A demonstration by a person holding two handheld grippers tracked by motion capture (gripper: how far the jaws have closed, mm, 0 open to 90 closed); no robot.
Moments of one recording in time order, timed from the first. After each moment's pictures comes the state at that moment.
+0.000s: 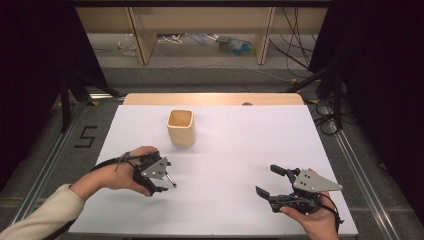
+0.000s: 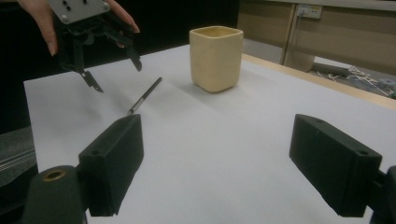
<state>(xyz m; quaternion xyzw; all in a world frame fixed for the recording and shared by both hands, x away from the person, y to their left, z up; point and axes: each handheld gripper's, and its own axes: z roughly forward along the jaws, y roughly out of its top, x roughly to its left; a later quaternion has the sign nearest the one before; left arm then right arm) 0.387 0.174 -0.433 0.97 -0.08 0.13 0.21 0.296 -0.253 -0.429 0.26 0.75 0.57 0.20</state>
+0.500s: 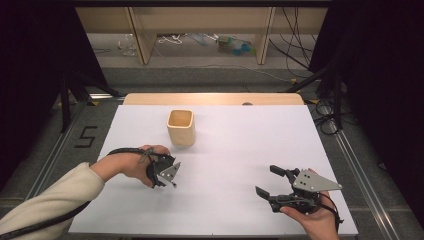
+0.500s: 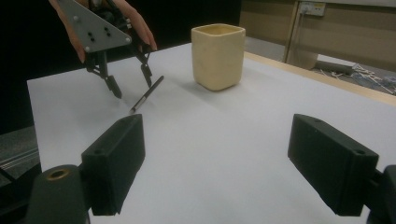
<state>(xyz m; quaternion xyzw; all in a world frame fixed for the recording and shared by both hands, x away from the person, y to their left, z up) 0.409 0.144 -0.445 0.97 -0.19 0.09 0.07 0.294 -0.255 -0.428 0.27 0.76 0.56 0.19</state>
